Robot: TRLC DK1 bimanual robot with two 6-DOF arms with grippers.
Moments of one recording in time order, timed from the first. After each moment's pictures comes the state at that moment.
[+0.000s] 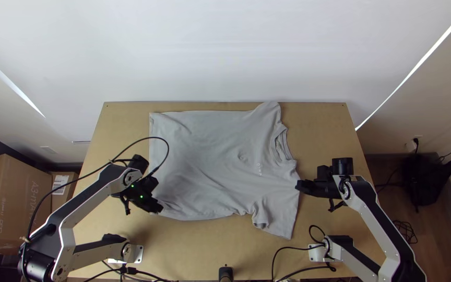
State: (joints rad) left arm -0.19 1.32 0.77 -1.06 0.24 0.24; right arm 0.02 1.05 0.60 -0.68 -0.48 0.24
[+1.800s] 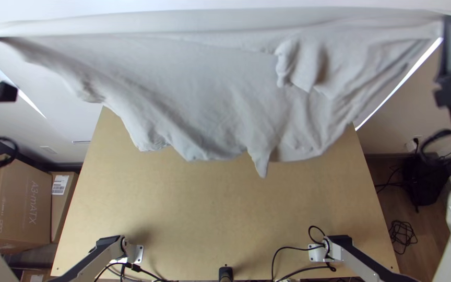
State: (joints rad) left arm 0.23 1.08 2.04 -0.49 0.13 -0.08; right arm 0.08 1.06 1.93 -0.25 -0.24 0.35
